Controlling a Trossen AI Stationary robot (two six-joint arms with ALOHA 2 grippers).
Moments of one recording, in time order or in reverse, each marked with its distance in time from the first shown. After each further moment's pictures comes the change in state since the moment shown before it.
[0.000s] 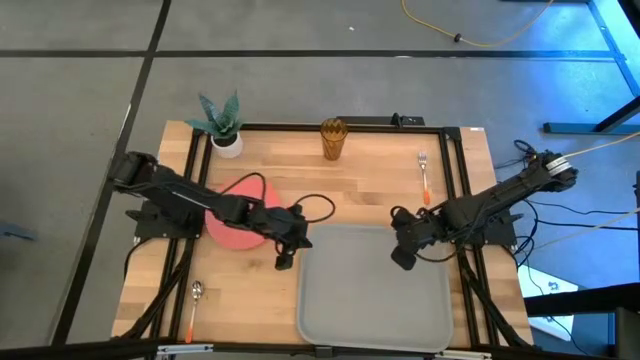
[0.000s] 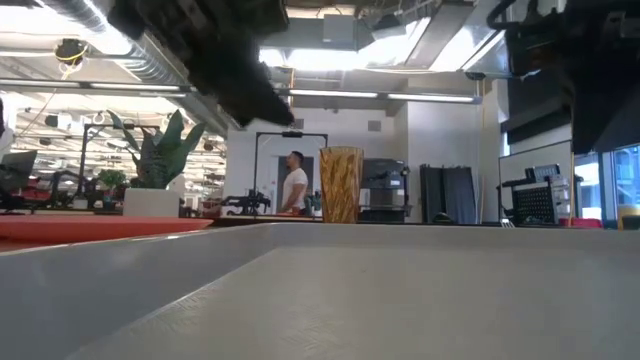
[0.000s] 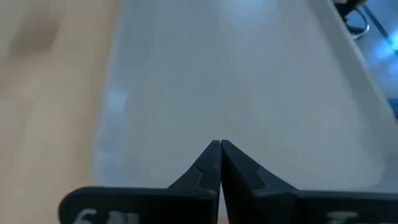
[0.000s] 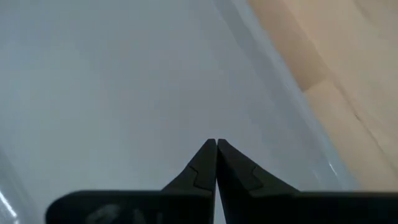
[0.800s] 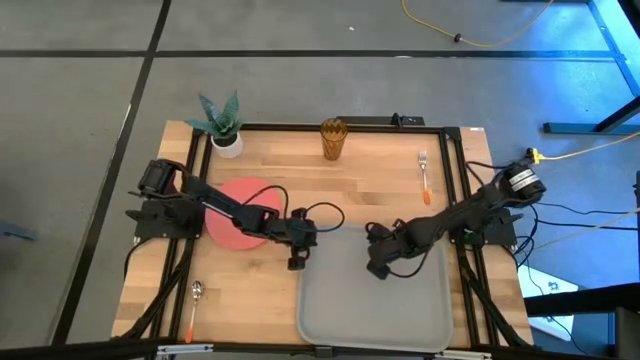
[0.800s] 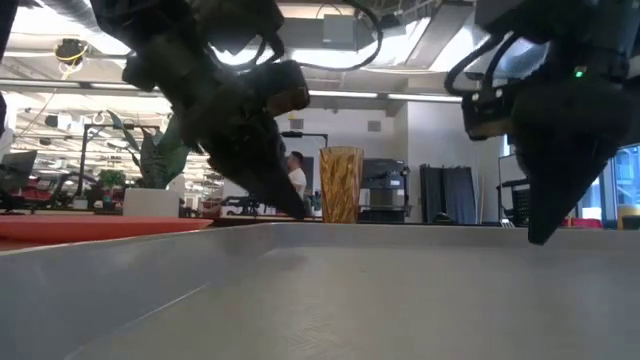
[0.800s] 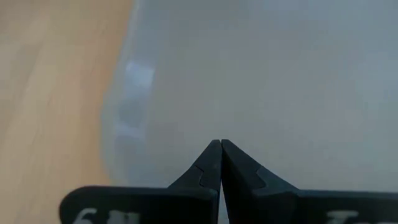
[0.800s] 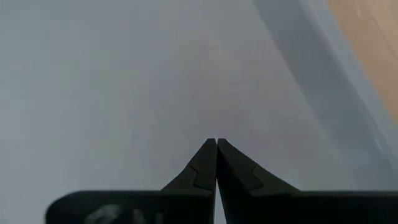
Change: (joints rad) left arm 0.009 0.239 0.002 0.115 -0.145 -0.007; right arm -0.023 0.366 0.000 0.281 0.054 -0.031
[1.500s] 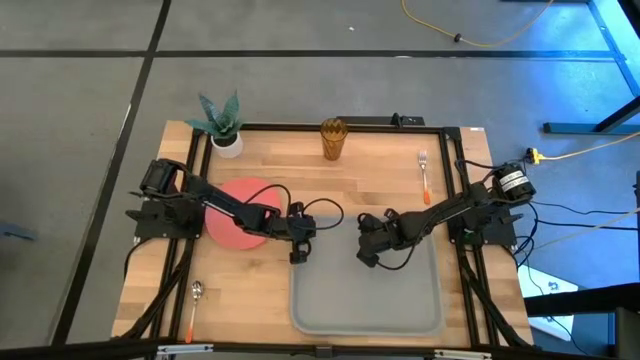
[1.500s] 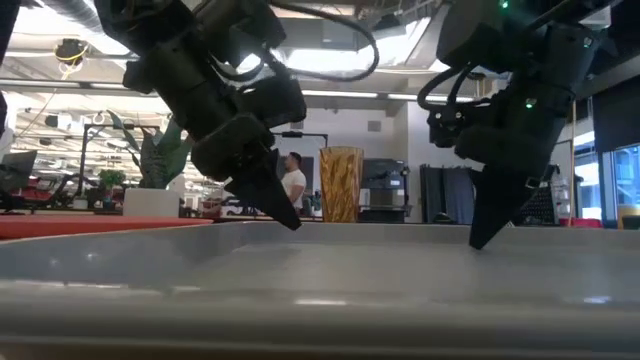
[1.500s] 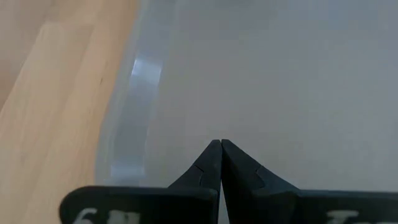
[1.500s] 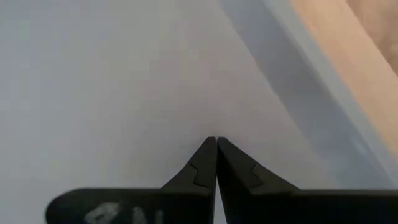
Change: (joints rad) left arm 0.024 0.001 -0.002 -0.059 -0.100 -0.002; right arm -0.097 0.063 0.000 0.106 0.138 -0.131
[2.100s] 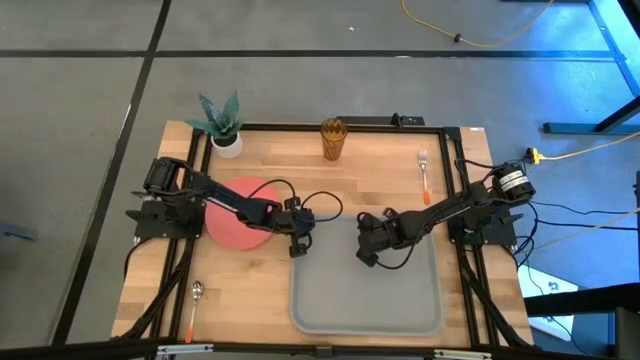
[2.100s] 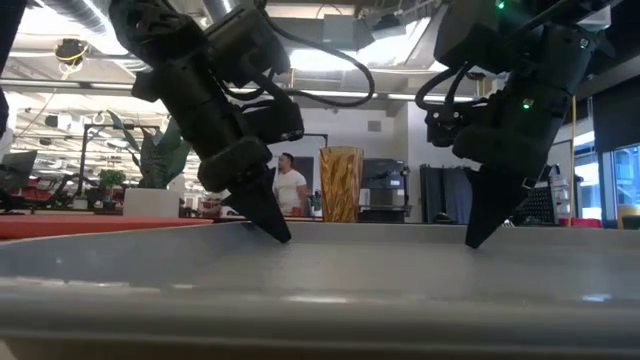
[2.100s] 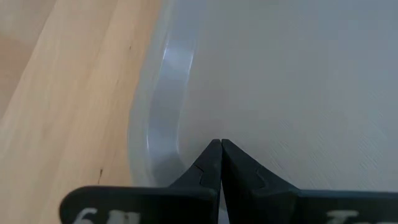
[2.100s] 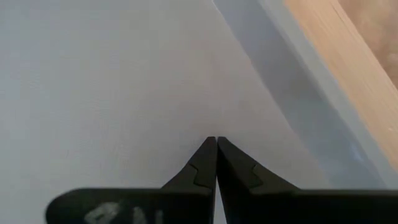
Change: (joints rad) left arm 0.059 0.019 0.001 -0.076 -0.006 -0.026; right arm -0.004 0.000 0.000 0.016 0.000 -0.027
